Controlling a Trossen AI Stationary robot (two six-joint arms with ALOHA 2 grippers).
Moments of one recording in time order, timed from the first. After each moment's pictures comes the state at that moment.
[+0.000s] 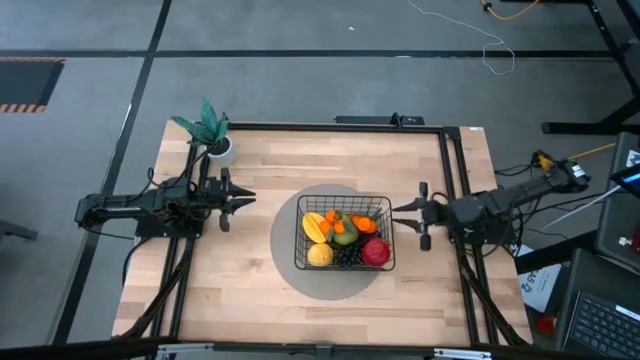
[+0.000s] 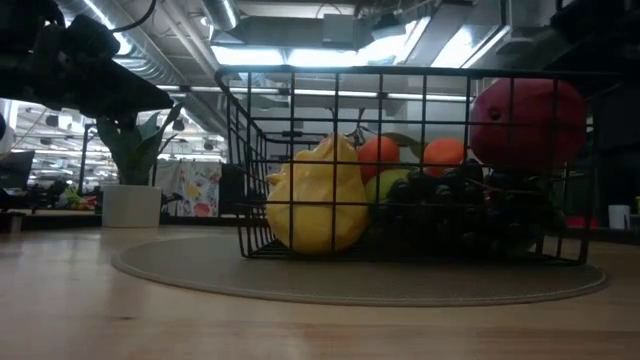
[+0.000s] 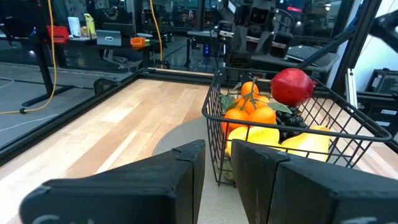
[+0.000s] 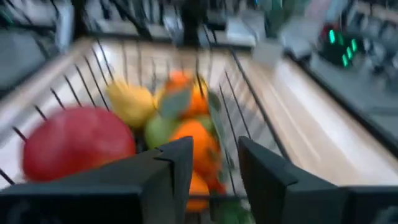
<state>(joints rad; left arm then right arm) 0.08 0.01 0.01 0.04 -0.09 -0.08 0.35 0.49 0.21 -0.01 0.42 0.02</state>
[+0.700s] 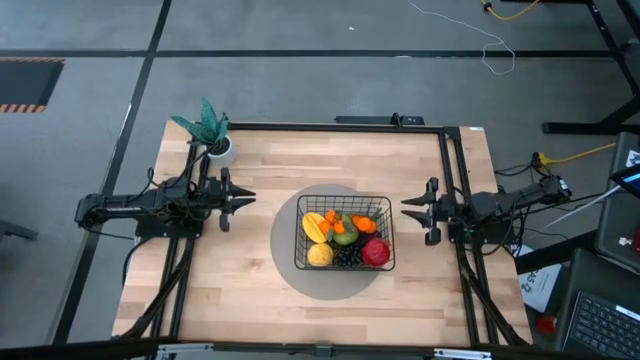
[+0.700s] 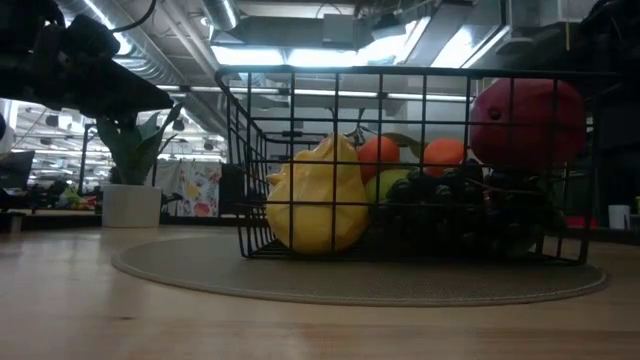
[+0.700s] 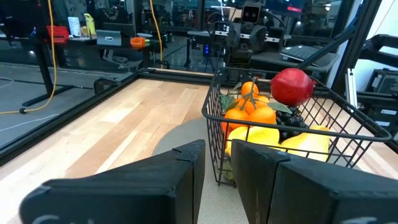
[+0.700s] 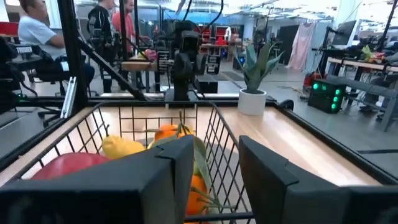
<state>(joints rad) 0.08 0.01 0.01 0.04 -0.09 -0.07 0.33 0.08 0.01 0.12 0.42 -0.03</state>
